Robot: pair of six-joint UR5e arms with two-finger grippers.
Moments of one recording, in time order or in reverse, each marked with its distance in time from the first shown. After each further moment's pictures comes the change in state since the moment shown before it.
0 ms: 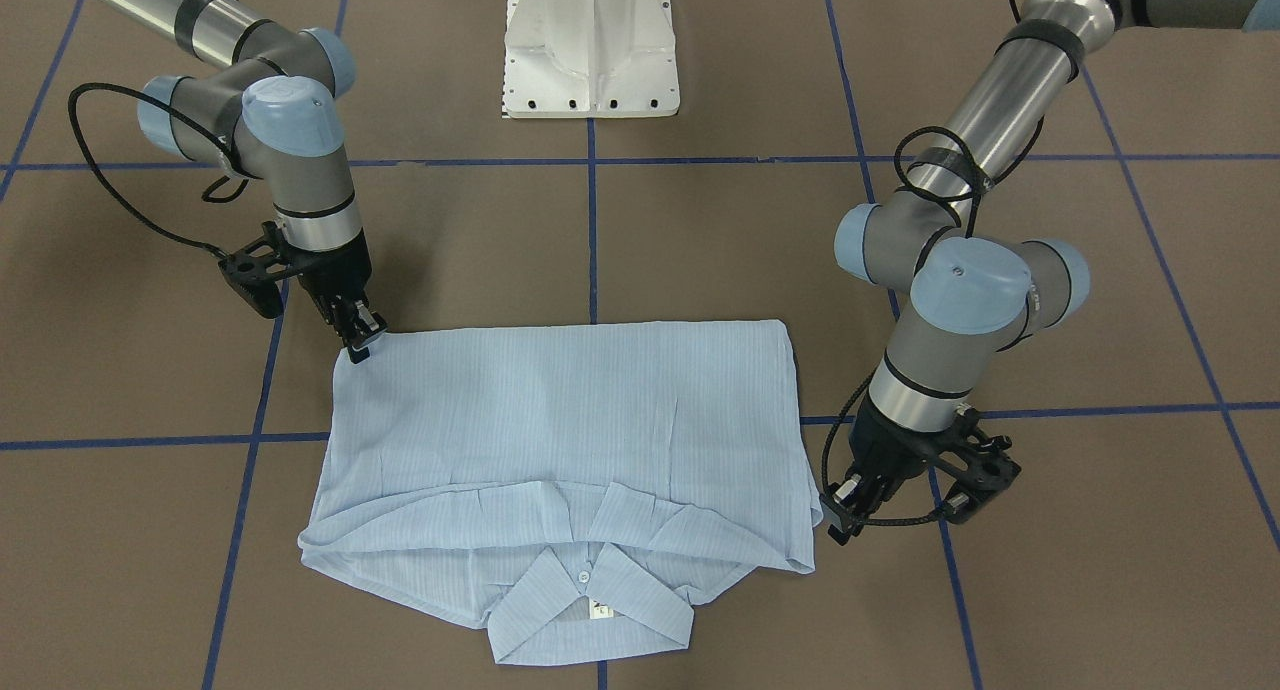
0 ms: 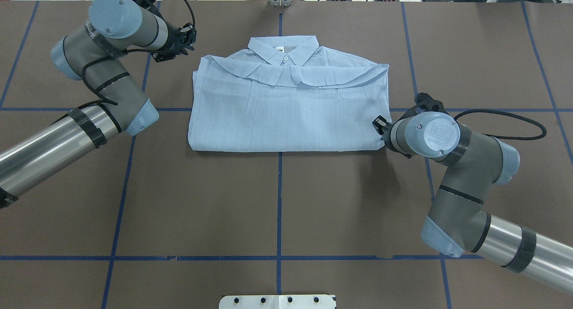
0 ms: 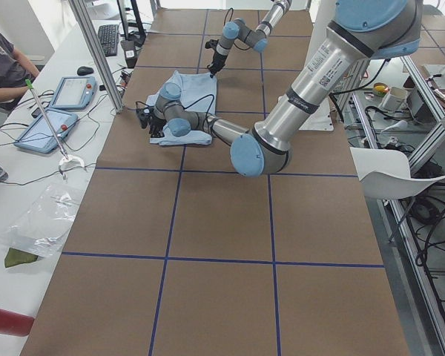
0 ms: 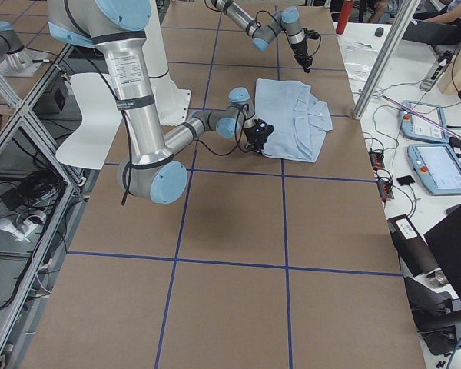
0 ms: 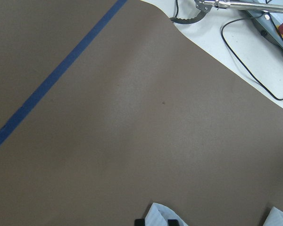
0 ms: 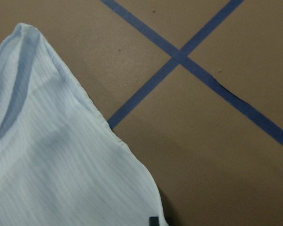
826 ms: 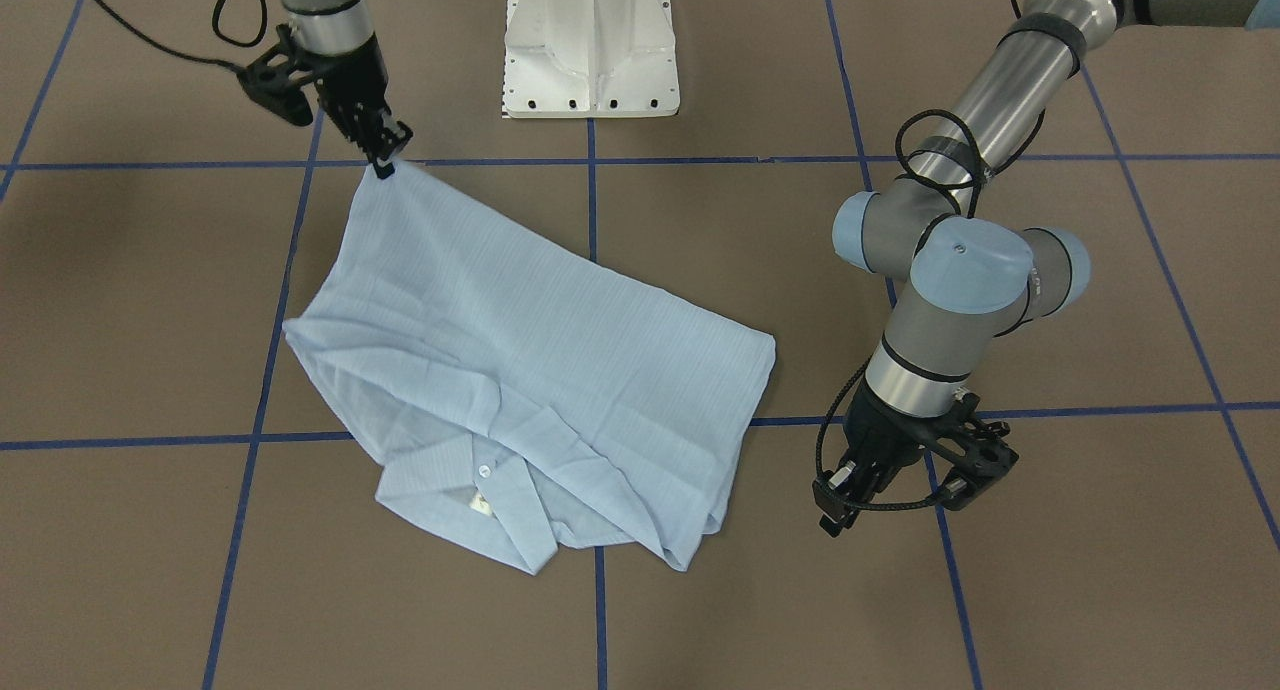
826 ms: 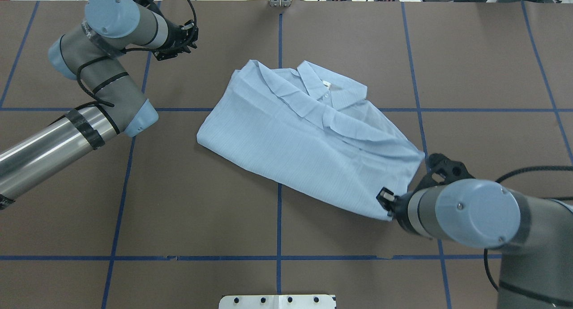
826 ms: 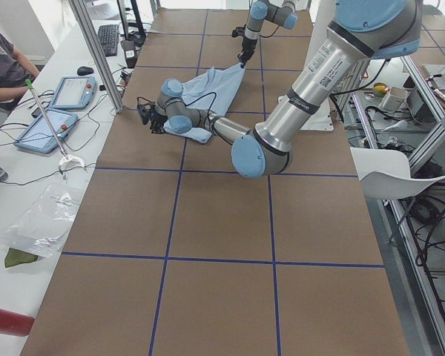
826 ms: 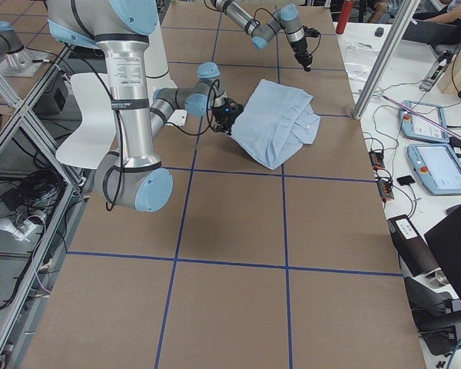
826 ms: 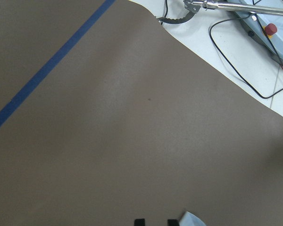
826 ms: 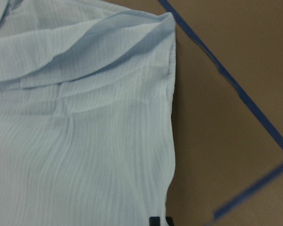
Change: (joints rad) left arm 0.003 0.019 -0.069 0.004 -0.003 -0.006; right arm -0.317 -0.153 0.600 -0.485 0.083 0.070
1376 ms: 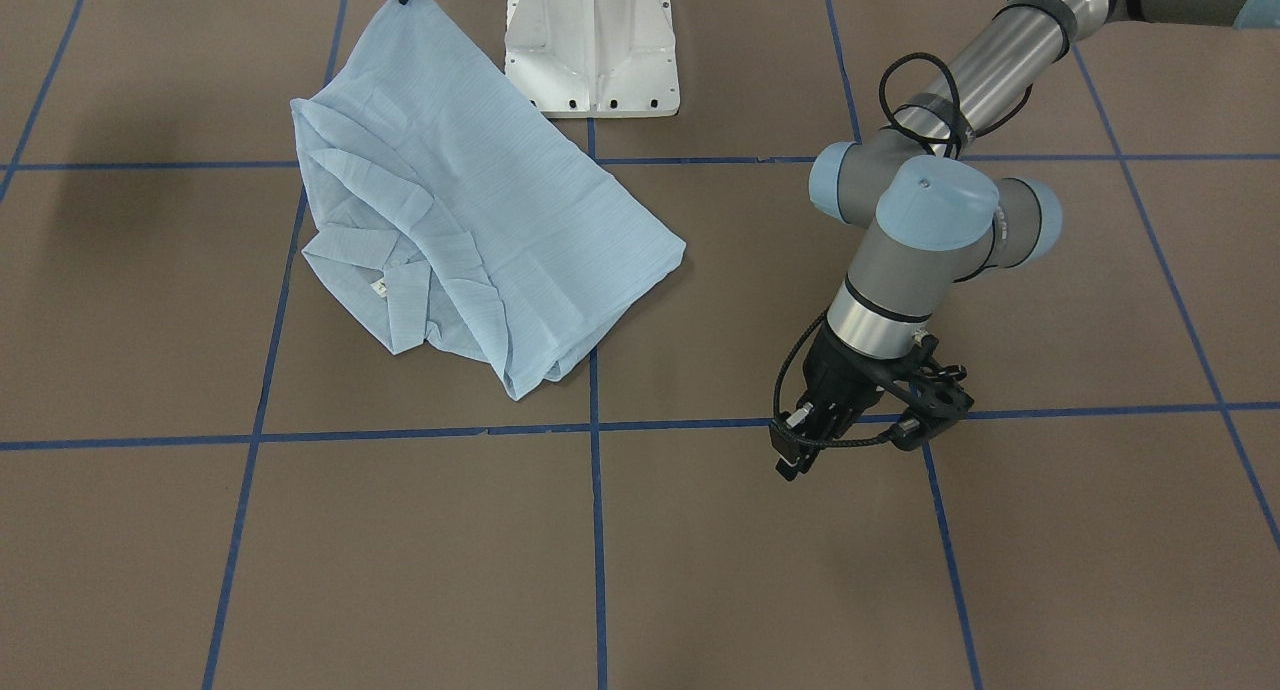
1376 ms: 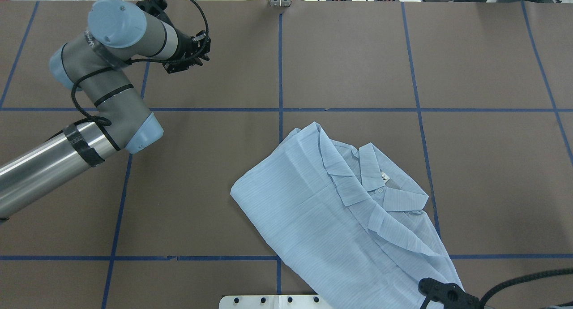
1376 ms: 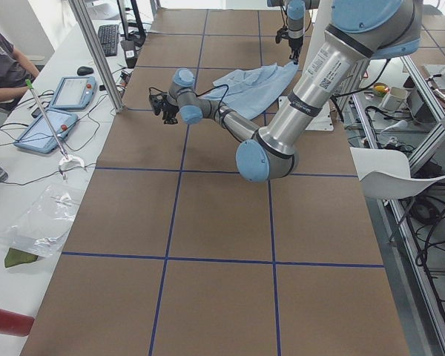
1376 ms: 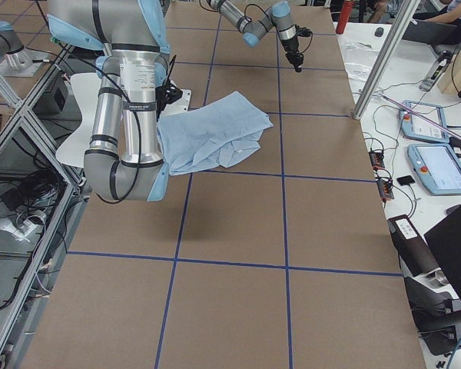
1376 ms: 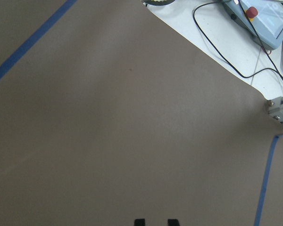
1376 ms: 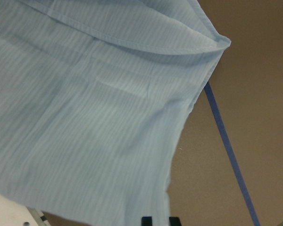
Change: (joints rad) left arm 0.052 0.062 -0.203 0.120 -0.042 -0.050; right arm -0.379 0.026 0.131 -0.307 0.047 0.074
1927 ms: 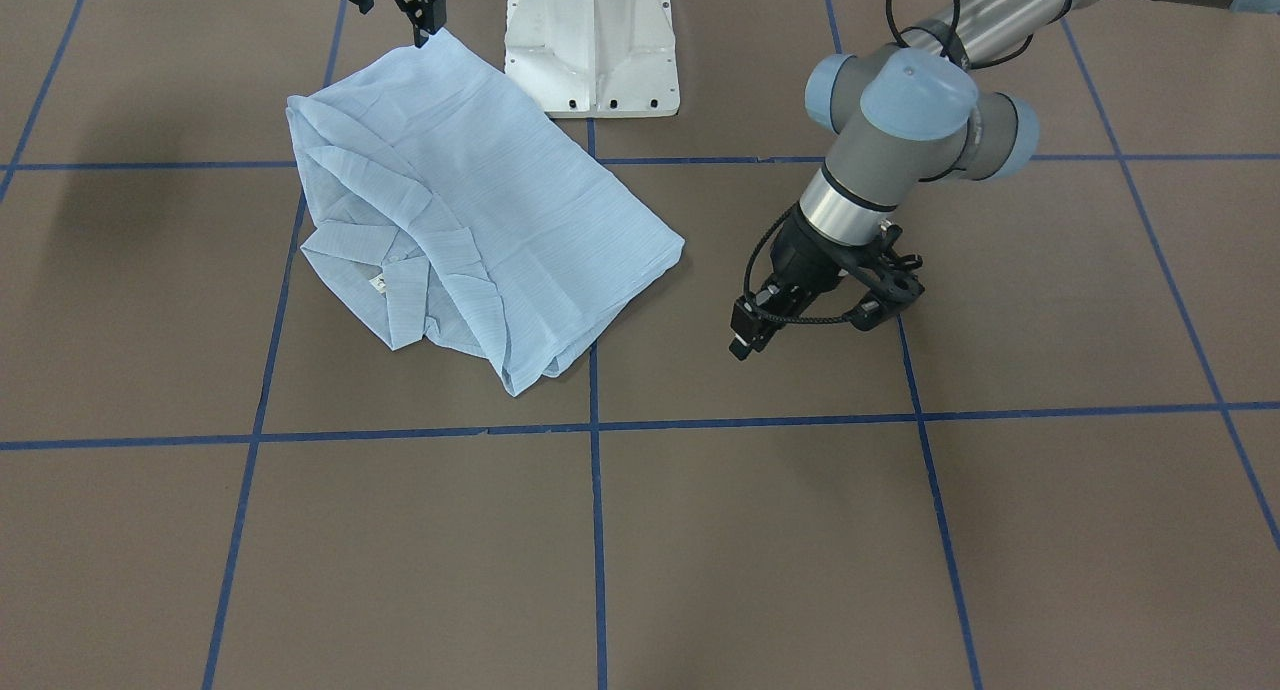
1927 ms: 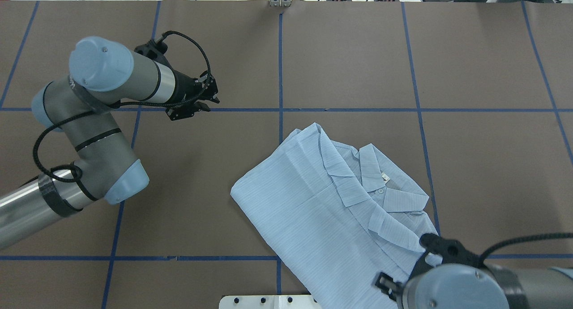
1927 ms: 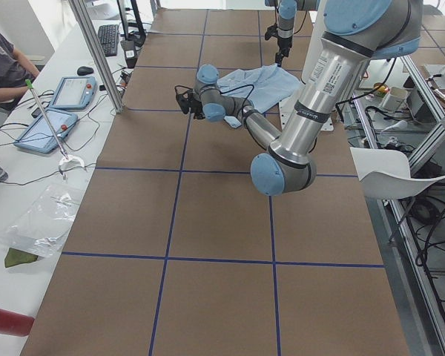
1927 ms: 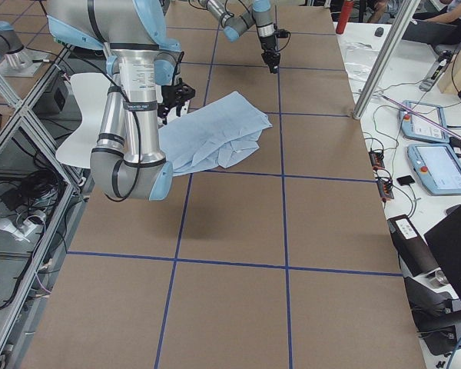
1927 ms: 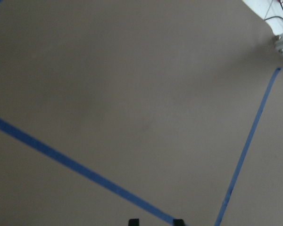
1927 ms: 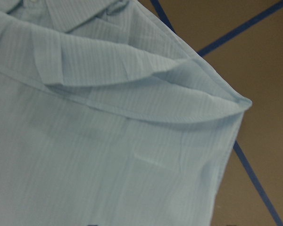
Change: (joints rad) left arm 0.117 0.137 -0.269 0.071 -0.061 -0.183; right arm 0.228 0.075 -0.051 -0.022 -0.027 -0.020
